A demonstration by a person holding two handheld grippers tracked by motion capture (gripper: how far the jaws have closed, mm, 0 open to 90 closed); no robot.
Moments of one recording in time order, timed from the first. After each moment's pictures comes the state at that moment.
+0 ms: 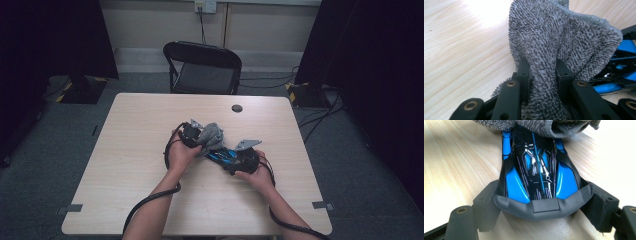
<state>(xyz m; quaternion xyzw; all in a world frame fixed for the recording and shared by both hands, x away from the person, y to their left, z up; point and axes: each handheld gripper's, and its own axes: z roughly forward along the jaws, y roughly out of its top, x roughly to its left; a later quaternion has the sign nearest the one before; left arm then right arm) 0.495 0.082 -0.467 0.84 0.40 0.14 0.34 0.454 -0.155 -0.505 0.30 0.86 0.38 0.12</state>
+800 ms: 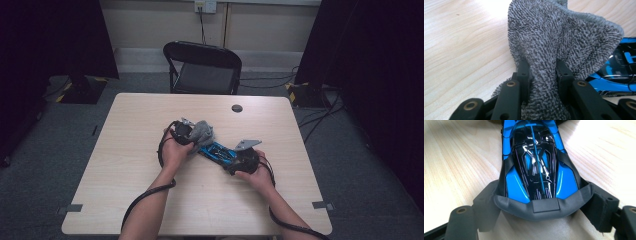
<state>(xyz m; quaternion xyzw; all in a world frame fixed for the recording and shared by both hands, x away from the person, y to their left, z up) 0.508 0.107 -0.477 0.82 0.44 0.14 0.33 0.454 -0.155 -0.505 0.30 0.86 0.38 0.12</state>
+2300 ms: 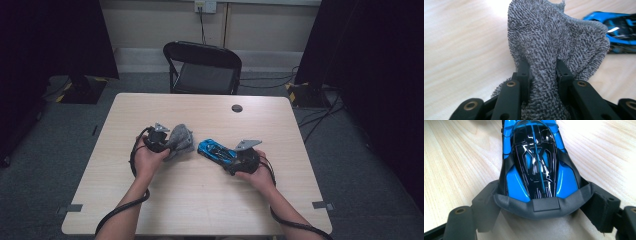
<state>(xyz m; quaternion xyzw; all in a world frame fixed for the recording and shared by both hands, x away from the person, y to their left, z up) 0.462 0.179 -0.461 0.81 0.46 0.15 0.35 0.454 -0.157 -0.505 0.30 0.86 0.38 0.12</state>
